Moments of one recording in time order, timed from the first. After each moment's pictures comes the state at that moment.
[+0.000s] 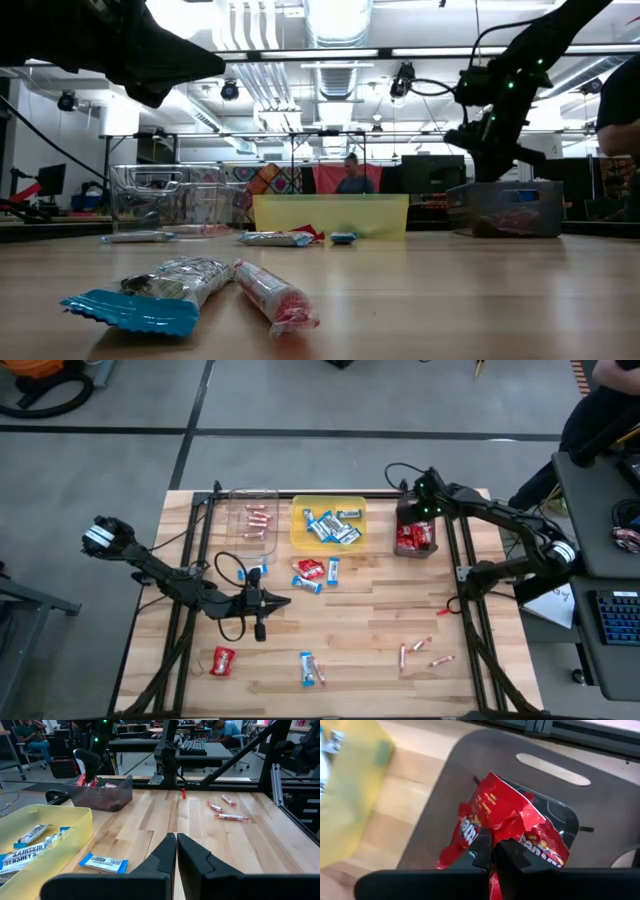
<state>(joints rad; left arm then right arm) -0.50 1.24 0.35 0.74 -0.65 -0.11 -0.93 1.31 0.80 -0.56 -0.02 0.34</state>
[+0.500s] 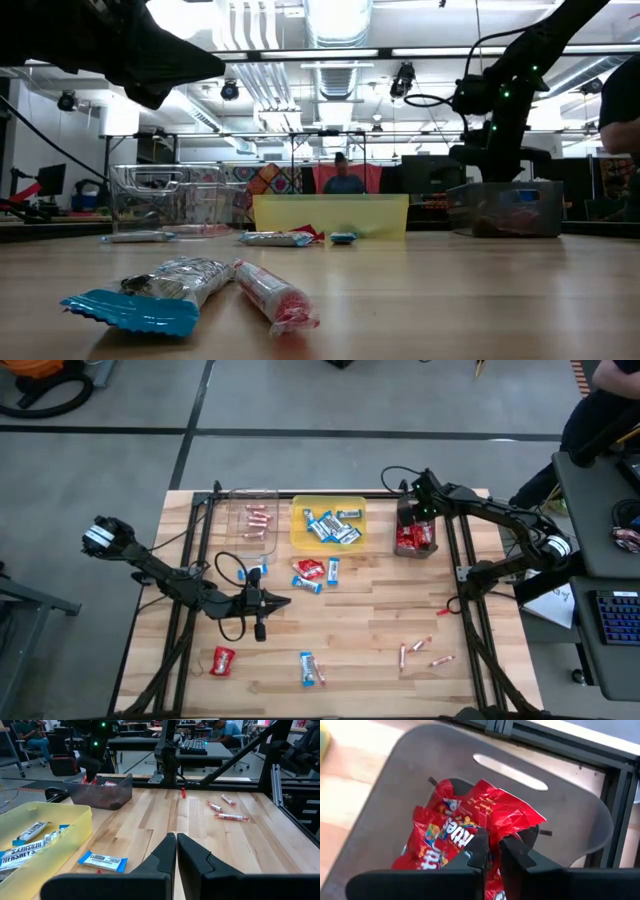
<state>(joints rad) -0.50 1.24 0.35 0.73 -0.65 -0.12 -0.93 1.37 0.81 -0.57 0.14 0.30</state>
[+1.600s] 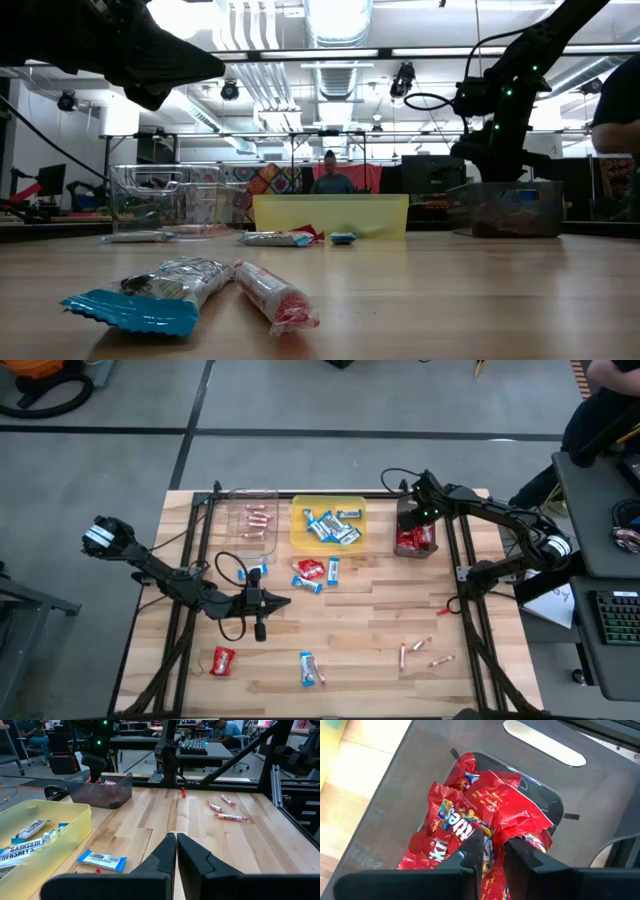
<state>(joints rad) -0.50 1.24 0.35 0.73 -0.65 -0.14 -0.93 1.37 0.81 -0.62 0.02 0.26</state>
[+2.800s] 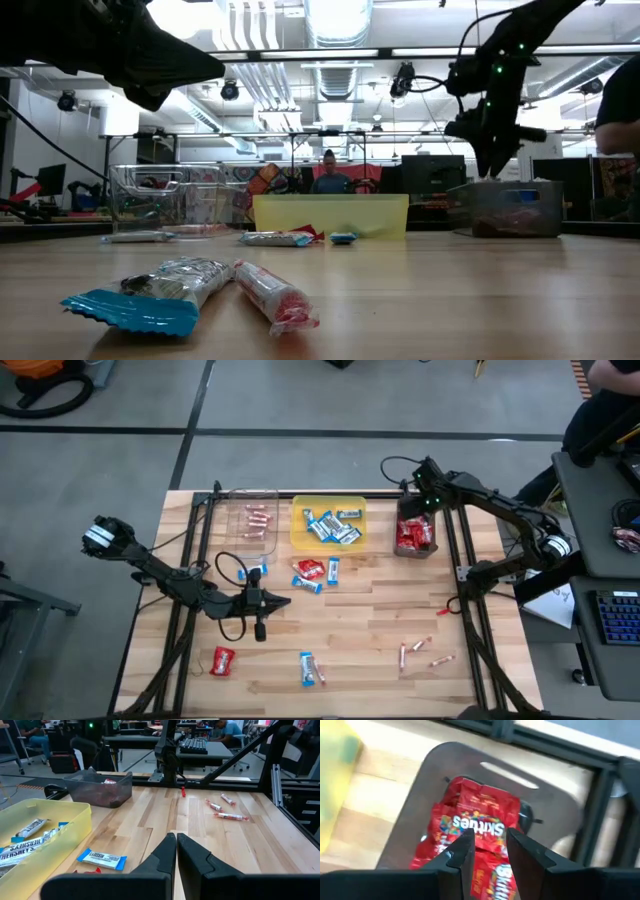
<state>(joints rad) -0.50 1.24 0.35 0.72 -0.65 -0.14 -0.93 1.37 0.99 -0.82 0.10 0.31</state>
